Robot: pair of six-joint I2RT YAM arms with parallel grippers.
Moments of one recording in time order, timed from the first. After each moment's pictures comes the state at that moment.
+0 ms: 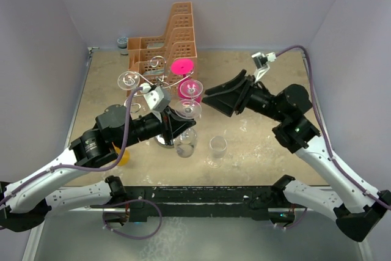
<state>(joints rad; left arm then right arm) -1.03 0.85 1.09 -0.27 0.08 -0.24 0.61 0.95 1.06 0.18 -0.54 0.84</state>
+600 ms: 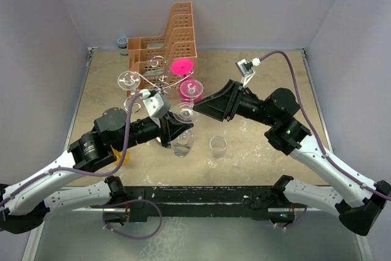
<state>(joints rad) -1.03 0.81 1.05 -0.27 0.10 -0.14 0.76 0.99 1.01 0.22 -0.49 1.00</state>
